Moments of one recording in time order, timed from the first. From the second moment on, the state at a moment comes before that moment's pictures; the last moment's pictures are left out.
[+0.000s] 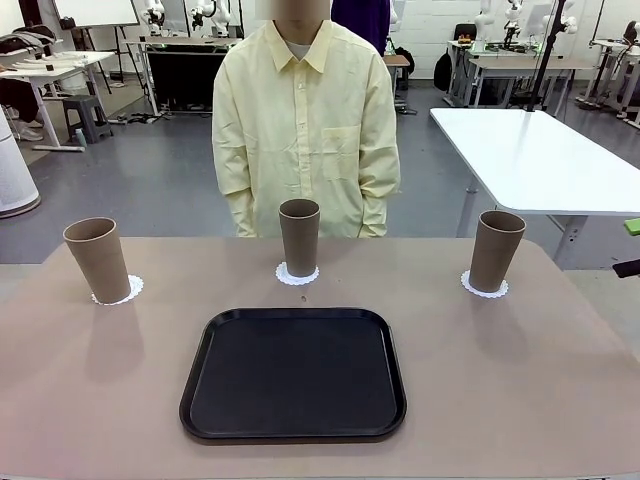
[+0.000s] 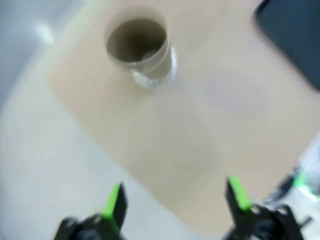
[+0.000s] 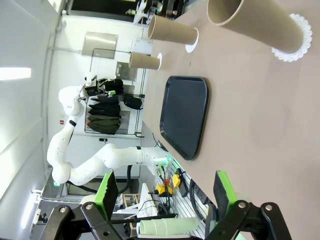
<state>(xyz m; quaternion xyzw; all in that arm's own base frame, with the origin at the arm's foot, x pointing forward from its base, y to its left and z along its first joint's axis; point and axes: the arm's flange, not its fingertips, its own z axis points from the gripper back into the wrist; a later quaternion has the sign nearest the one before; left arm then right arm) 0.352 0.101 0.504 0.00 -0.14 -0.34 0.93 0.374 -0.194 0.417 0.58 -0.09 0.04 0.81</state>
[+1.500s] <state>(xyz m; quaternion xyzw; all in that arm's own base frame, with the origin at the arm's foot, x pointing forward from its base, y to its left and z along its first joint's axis) 0.380 0.229 0.461 -0.59 -0.04 -0.05 0.81 0.373 -0.195 0.417 0.58 -0.09 0.04 0.81</state>
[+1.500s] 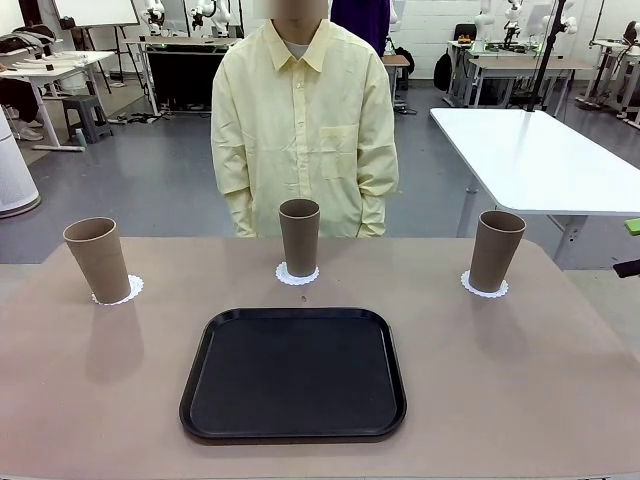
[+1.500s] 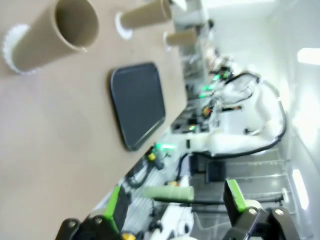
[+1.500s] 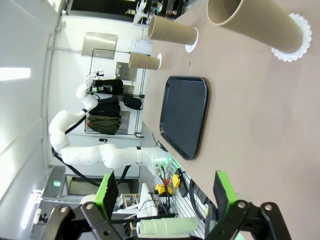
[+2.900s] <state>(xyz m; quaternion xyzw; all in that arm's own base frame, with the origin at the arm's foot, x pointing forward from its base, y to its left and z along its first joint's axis) 0.383 0.317 0.465 -0.59 -0.06 -0.03 0.81 0.373 -0.195 0.417 0.58 -0.09 0.04 0.81</state>
